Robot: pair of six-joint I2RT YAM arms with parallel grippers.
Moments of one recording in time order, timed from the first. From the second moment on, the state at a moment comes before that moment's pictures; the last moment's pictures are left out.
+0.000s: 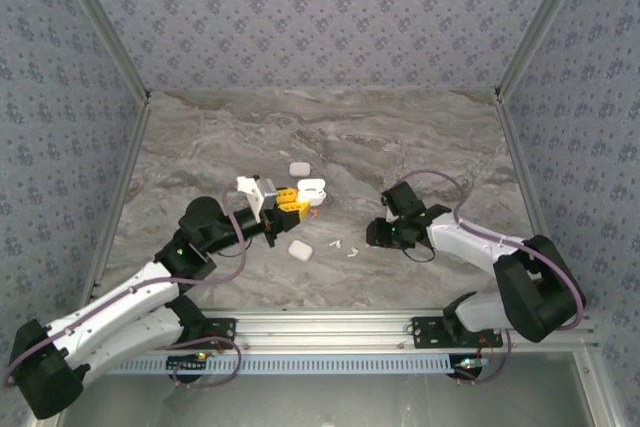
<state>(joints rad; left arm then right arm) -0.79 0.79 0.52 0.31 0.36 -0.15 0.54 1.35 0.62 -0.41 -0.16 0.56</state>
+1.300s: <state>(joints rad) -0.79 0.79 0.52 0.29 0.35 -0.15 0.55 1.14 0.62 -0.46 -0.12 0.48</state>
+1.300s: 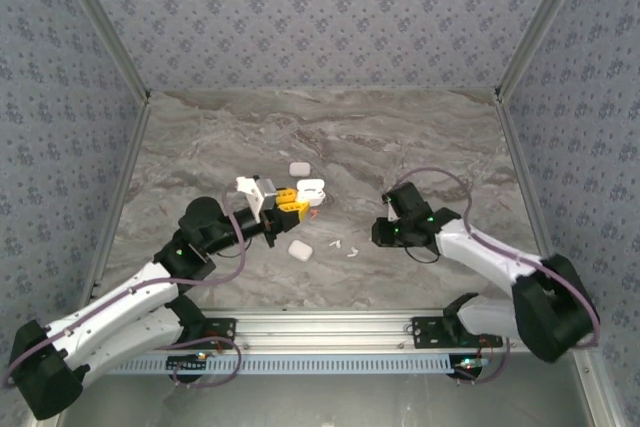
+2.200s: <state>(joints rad) -0.79 0.91 0.52 0.34 0.46 -0.18 0.88 1.02 1.17 -0.58 -0.09 -0.11</state>
